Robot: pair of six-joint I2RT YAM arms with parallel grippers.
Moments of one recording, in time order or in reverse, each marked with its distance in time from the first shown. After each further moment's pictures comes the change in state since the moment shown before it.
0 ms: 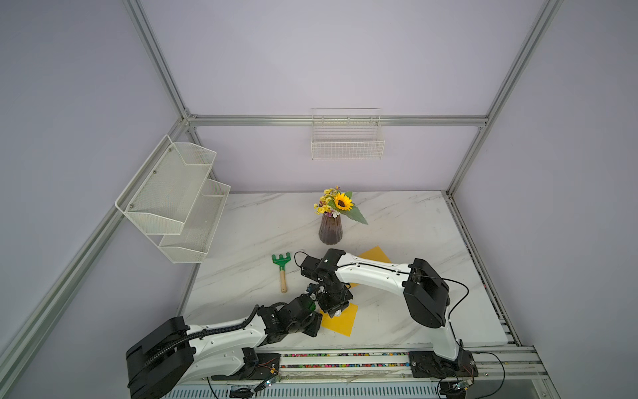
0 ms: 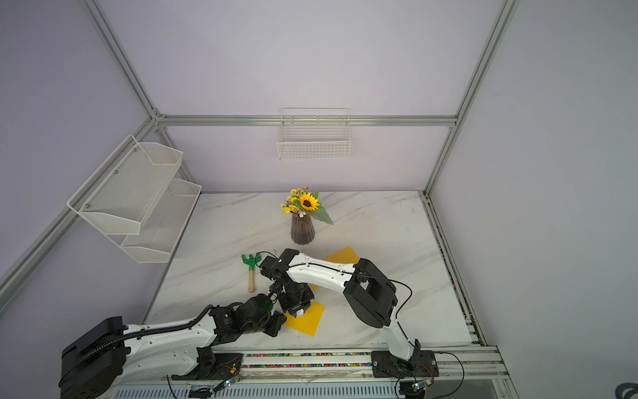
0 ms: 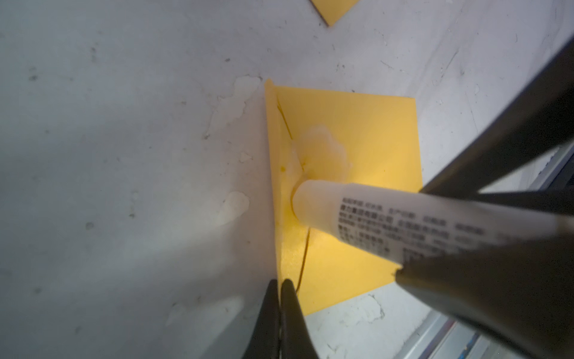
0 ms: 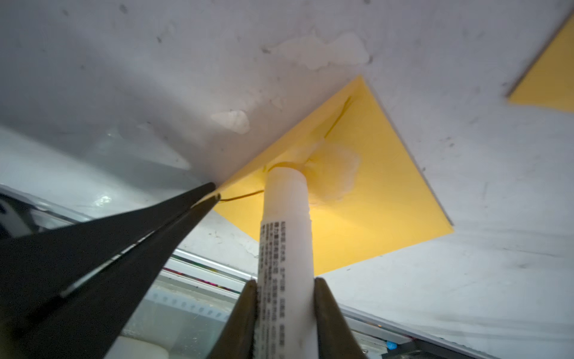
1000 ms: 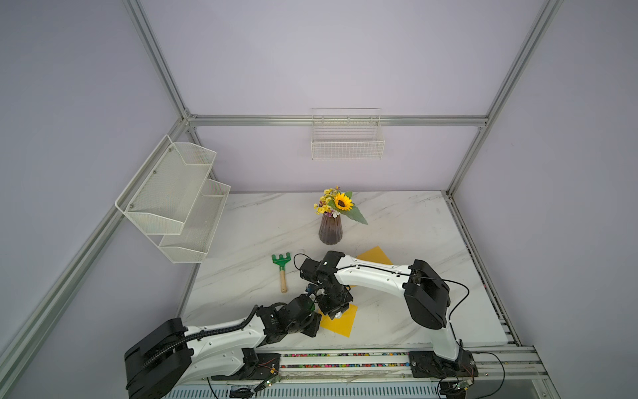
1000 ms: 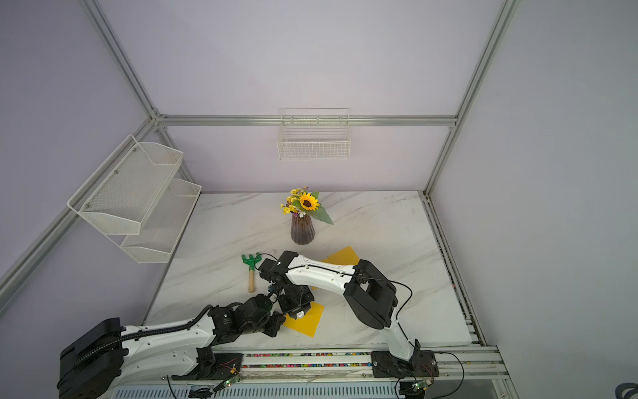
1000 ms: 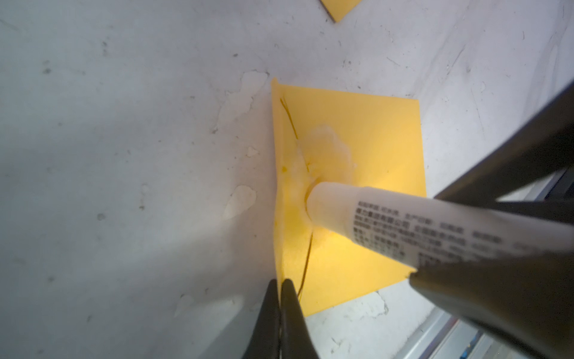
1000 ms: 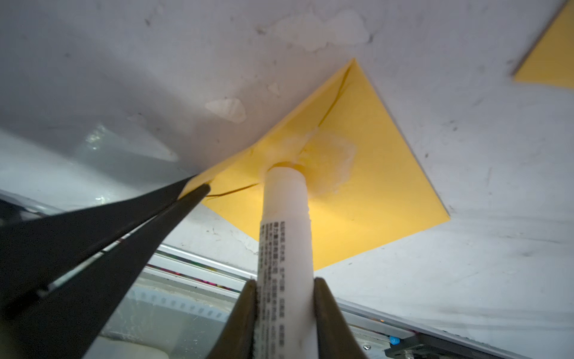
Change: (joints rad) left arm 0.000 -0.013 0.000 -0.021 -0.003 0.000; right arm 0.027 0.000 0.002 -0.050 0.102 0.031
